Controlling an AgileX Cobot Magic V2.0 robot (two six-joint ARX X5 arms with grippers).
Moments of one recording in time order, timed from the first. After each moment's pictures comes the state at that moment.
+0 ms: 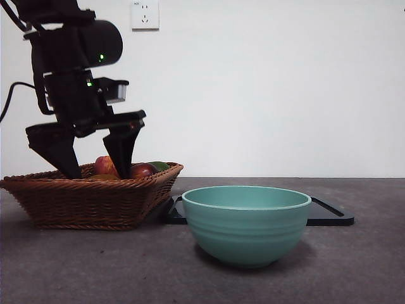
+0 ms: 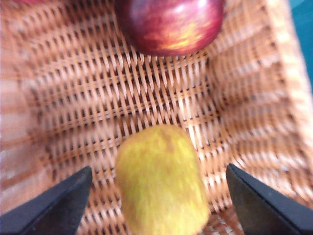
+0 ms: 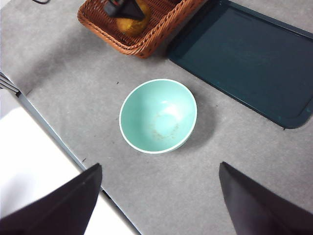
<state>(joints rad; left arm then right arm) -0.39 1.76 1.28 -0.66 0.02 -0.09 0.33 0.82 1.05 -1.06 -0.47 -0.08</state>
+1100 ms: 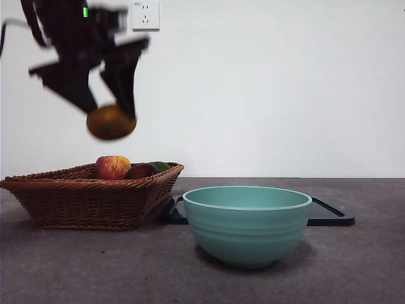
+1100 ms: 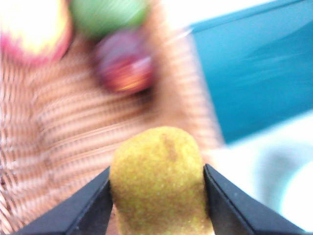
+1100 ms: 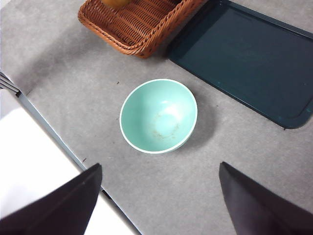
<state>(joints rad) -0.47 1.52 1.28 -0.69 0.03 -0.12 0.33 0.82 1.05 -1.06 -0.47 -0.08</state>
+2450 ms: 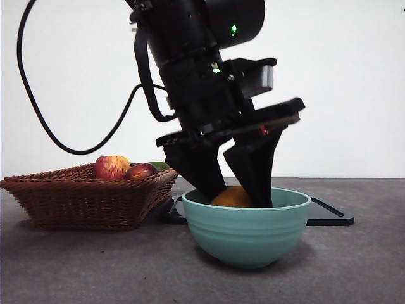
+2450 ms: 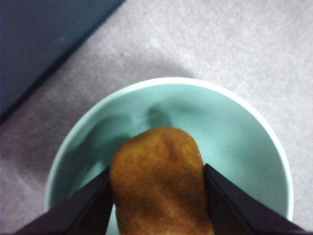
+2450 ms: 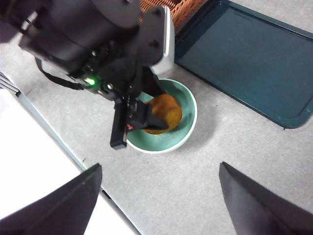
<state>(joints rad) -0.92 1.83 1.29 -0.56 0.06 -0.09 0.33 0.82 1.05 -1.06 -0.47 -0.08</state>
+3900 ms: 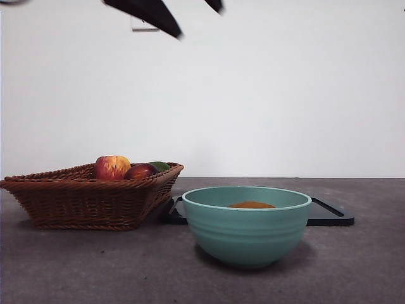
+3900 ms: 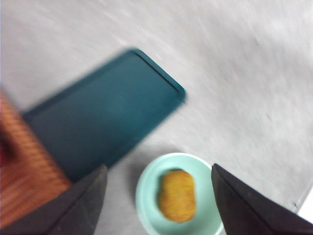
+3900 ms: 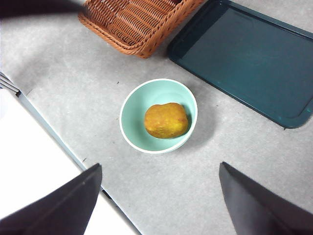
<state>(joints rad) -0.81 1.31 1.30 -0.64 0.05 -0.10 0.33 0.82 1.05 -1.06 -0.47 -0.08</state>
